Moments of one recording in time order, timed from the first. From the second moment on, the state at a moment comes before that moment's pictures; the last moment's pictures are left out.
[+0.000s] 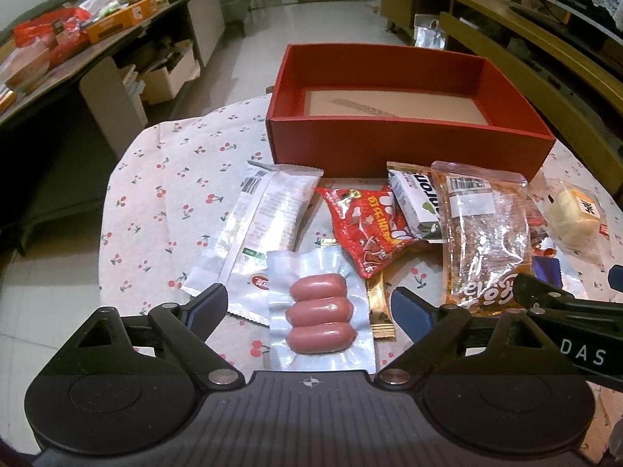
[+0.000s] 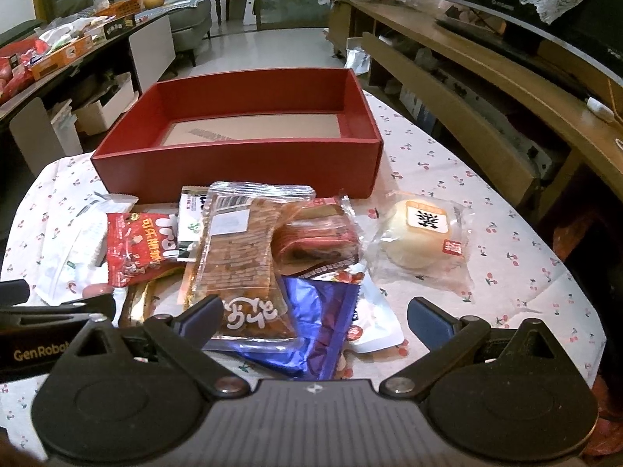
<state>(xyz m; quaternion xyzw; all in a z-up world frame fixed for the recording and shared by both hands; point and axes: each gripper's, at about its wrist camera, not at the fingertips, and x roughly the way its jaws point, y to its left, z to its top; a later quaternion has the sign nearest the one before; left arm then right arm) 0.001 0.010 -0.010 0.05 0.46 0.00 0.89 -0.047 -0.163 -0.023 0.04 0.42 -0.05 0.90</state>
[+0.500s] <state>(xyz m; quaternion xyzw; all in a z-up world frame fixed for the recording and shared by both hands) 0.011 0.048 -0.013 0.02 0.47 0.04 0.88 -0.017 -0.131 -0.030 0.02 0.43 -0.01 0.90</state>
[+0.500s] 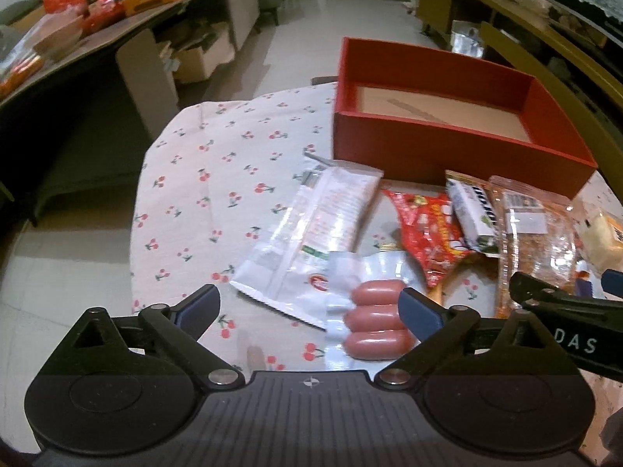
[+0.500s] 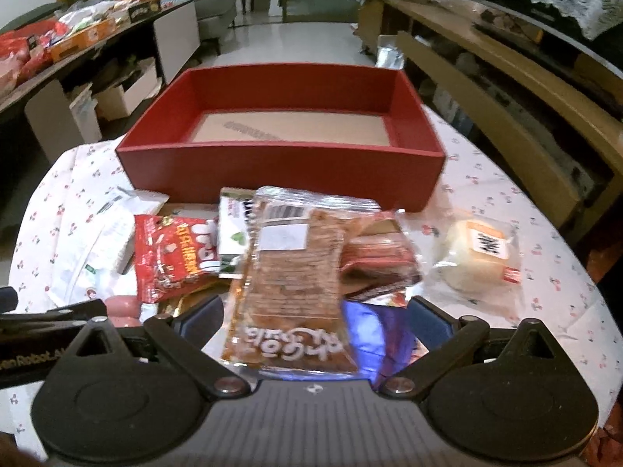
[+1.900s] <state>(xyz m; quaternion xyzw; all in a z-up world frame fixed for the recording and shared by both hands) 0.020 0.039 -0.044 -0.03 0.52 -0.01 0.85 -0.026 -0.167 -0.037 0.06 0.46 0.08 0.88</state>
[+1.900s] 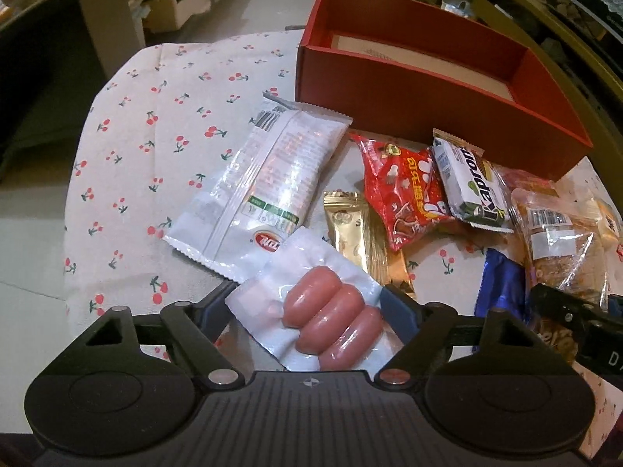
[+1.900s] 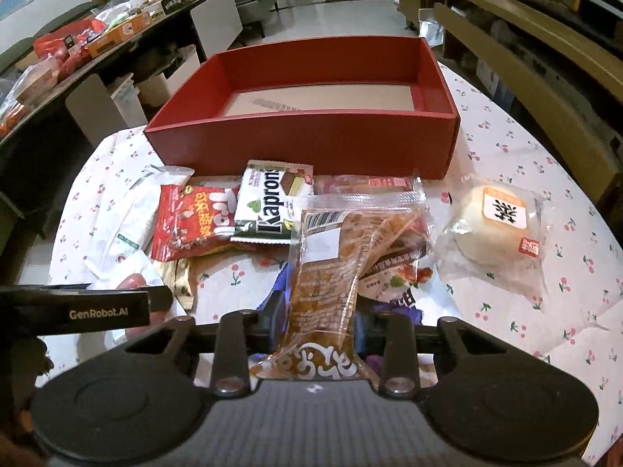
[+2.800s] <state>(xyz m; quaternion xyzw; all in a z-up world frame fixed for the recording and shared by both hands) -0.004 0.051 -0.027 -0.06 0.53 0.00 0.85 -0.042 -0.128 -0.059 -0.02 0.49 0.08 0.87</state>
